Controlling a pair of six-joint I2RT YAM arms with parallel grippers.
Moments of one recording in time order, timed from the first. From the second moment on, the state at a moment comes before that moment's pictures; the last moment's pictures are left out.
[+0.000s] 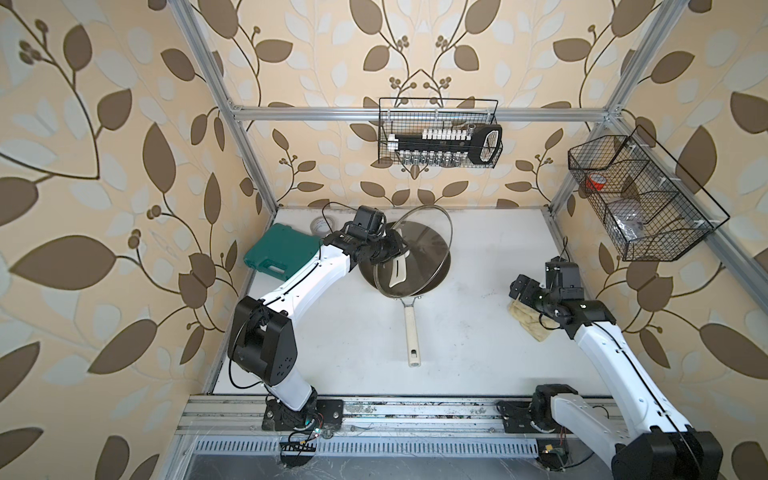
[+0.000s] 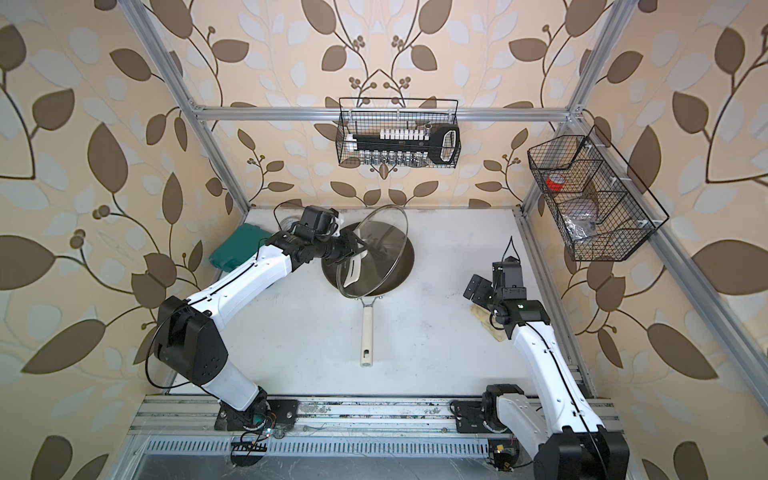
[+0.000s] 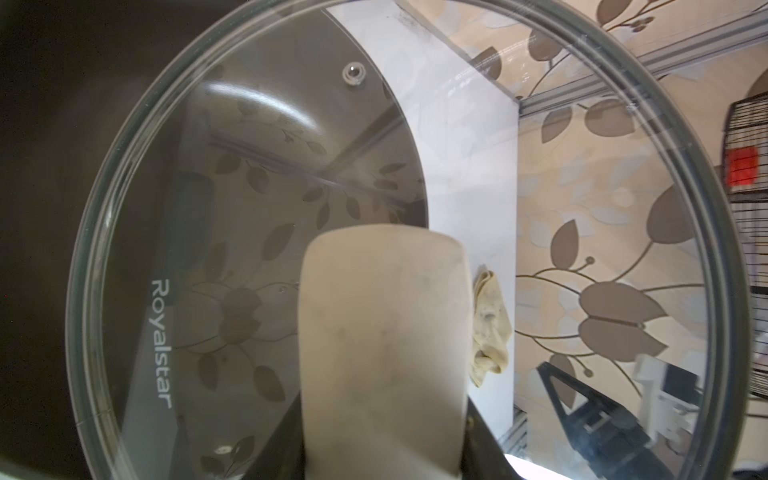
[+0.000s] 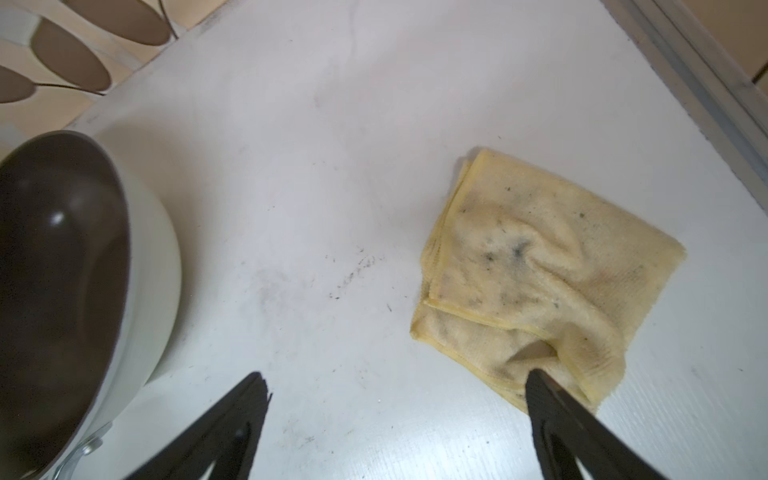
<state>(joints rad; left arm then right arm) -0.44 1.60 1.39 -0.48 0.37 -0.84 -0.01 1.01 0.77 -0.66 0.09 0.53</state>
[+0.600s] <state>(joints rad) -0.41 1.57 1.37 -0.25 0.56 -1.03 -0.22 1.45 0.89 -0.66 0.07 0.52</state>
